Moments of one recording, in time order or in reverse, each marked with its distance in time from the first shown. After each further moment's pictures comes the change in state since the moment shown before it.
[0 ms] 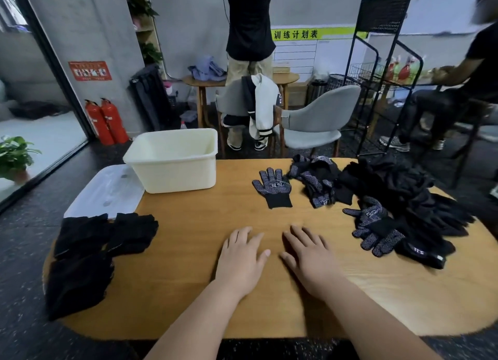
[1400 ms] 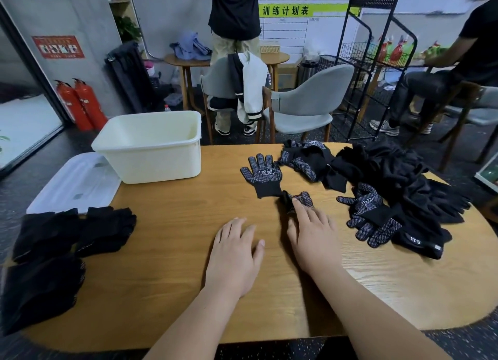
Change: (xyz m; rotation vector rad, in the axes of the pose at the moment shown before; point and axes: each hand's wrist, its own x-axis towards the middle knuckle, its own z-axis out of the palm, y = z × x) left_hand 0.003 0.011 0.016 0.039 0.121 0.031; right_hand 0.029 0.016 0.011 0.018 0.475 0.145
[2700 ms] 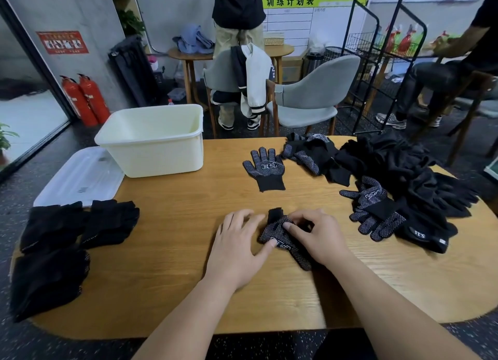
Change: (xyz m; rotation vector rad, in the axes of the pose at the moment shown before) left_hand 0.000 -0.004 -0.006 -0.184 0.062 0.076; right_hand 0.001 0.018 -0.017 0.647 -0.221 0.073
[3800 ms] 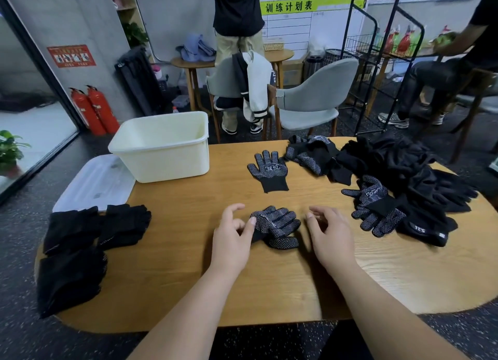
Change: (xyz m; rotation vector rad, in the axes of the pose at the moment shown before) left_hand 0.007 -0.010 -0.006 -0.636 0.195 -0.332; right_hand -0.017 0.004 0.007 0.023 0.304 0.161
